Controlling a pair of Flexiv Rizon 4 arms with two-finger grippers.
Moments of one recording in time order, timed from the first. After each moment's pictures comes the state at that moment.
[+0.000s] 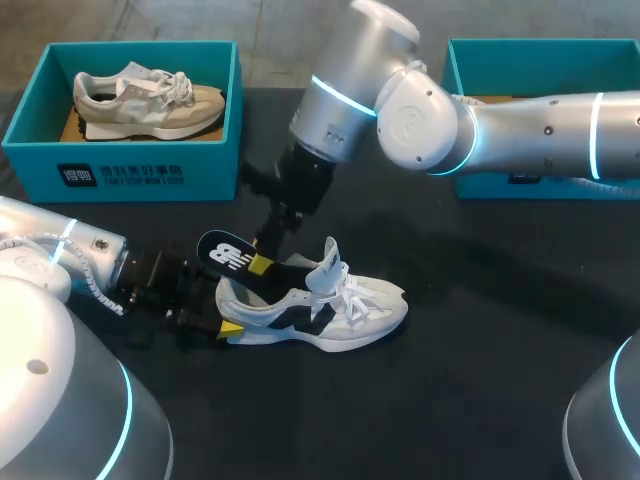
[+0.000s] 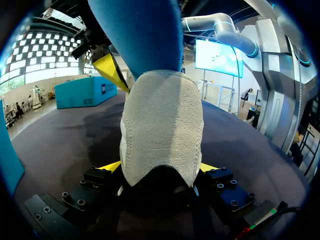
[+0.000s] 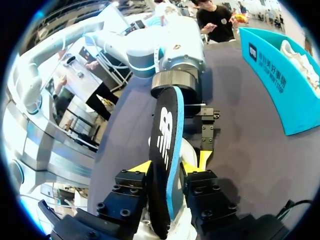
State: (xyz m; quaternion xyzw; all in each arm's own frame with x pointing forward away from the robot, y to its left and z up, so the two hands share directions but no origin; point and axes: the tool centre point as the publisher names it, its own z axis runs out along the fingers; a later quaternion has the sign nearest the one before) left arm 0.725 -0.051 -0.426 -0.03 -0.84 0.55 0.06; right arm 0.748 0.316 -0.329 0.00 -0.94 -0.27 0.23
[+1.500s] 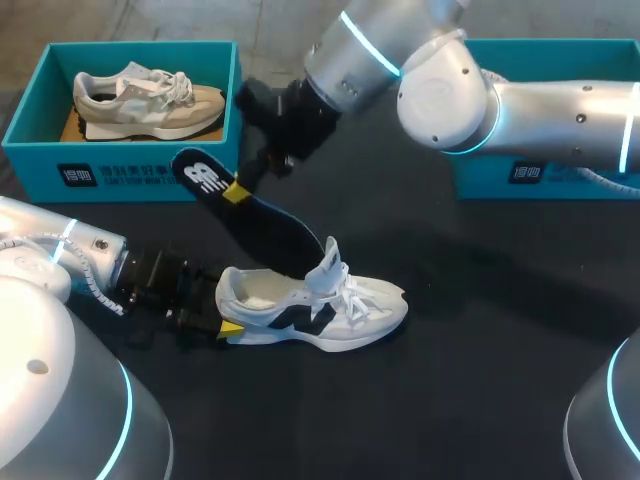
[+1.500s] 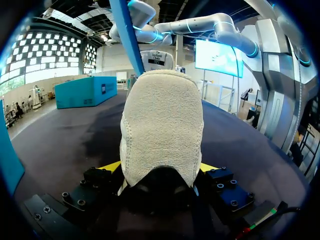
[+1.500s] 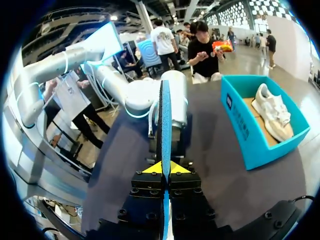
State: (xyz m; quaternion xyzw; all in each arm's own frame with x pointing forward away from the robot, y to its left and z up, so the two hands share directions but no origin) left arm 0.725 -0.050 -0.426 -0.03 -0.84 0.55 0.06; right arm 0.790 0.344 -0.215 -0.03 -0.92 -0.38 0.12
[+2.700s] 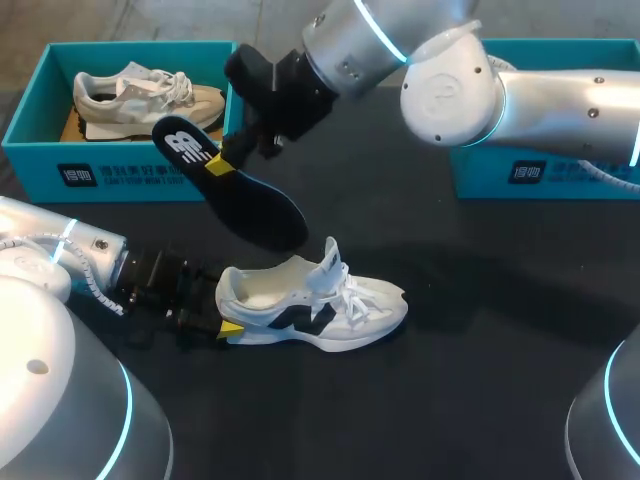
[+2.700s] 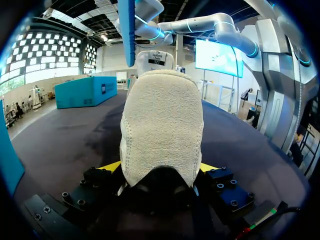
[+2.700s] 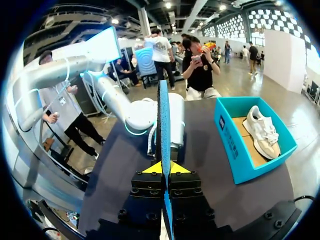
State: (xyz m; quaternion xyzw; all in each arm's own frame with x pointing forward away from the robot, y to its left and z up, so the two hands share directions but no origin) left arm 0.725 -0.050 -0.426 -0.03 -0.84 0.55 0.06; right arm 0.787 0.358 -0.167 -0.03 -0.90 -0.42 0.08
